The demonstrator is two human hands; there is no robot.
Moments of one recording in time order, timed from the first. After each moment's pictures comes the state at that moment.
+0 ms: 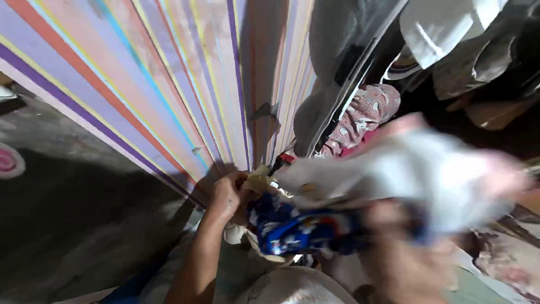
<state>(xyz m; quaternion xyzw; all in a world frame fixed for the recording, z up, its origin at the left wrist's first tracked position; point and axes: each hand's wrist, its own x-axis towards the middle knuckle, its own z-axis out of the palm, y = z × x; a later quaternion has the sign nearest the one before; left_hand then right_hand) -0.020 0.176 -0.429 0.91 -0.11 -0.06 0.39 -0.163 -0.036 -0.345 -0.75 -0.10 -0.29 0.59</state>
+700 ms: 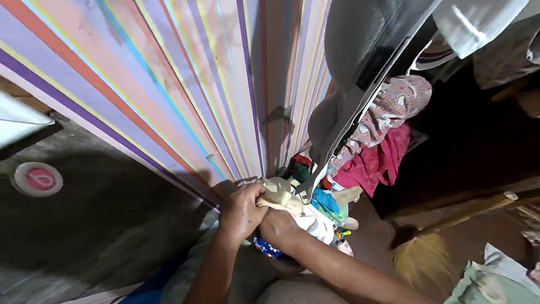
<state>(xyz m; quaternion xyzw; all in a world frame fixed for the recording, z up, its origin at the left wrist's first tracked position) -0.044 0.173 -0.421 0.93 -0.17 0.01 0.32 -0.076 0.057 -0.448 -0.95 -0.15 0.17 0.19</state>
